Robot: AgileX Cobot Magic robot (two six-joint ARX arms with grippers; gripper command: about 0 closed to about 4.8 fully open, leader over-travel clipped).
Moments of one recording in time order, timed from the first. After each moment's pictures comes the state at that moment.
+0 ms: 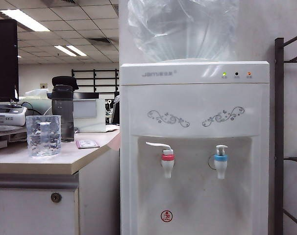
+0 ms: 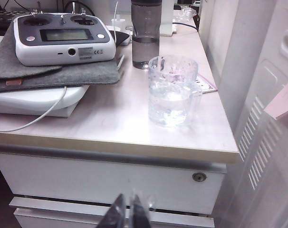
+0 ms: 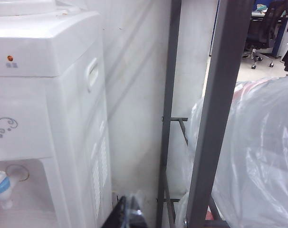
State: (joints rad) left arm 0.02 0.00 0.01 -0.11 0.00 0.05; right arm 0.06 0.00 0.01 -0.02 0.13 0.03
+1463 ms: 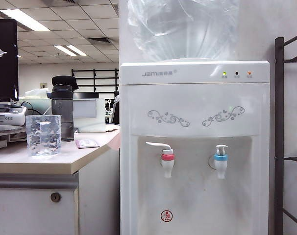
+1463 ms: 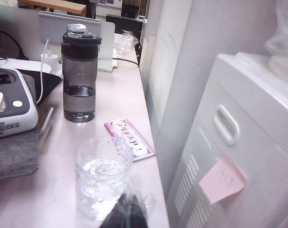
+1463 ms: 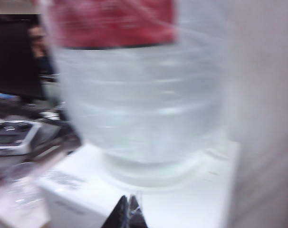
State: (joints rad) left arm 0.01 0.91 0.40 0.45 0.22 -0.07; right arm 0.14 0.65 0.78 -0.02 -0.29 0.10
